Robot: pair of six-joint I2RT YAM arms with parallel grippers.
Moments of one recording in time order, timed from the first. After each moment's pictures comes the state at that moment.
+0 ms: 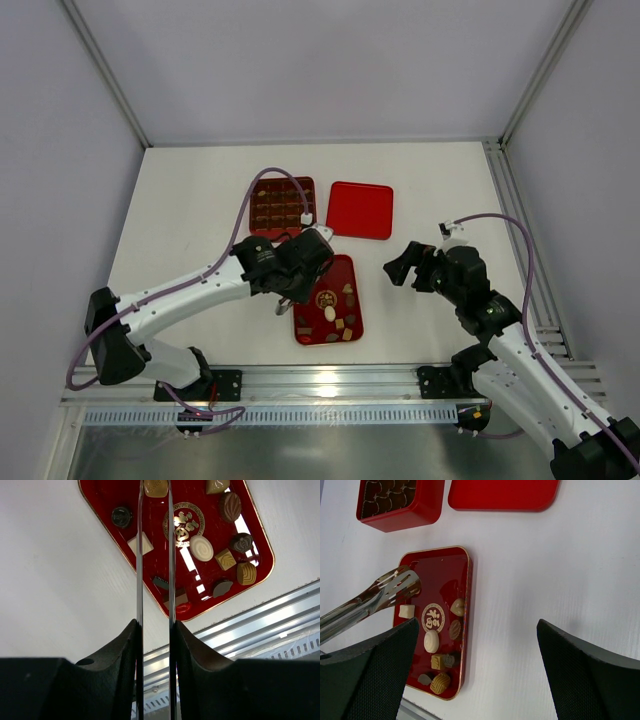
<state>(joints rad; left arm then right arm) -1.06 1.39 1.28 -1.02 -0.26 -0.52 0.41 0.66 0.48 -0.30 -0.06 0.57</state>
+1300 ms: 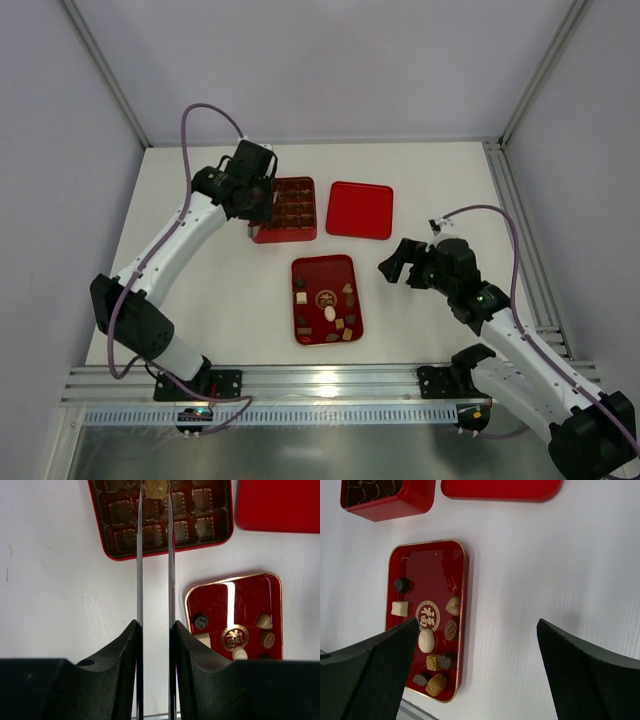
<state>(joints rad) -0.52 1.53 1.56 -0.98 -0.19 -0.35 0.41 0.78 0.49 -0.25 -0.08 0.56</state>
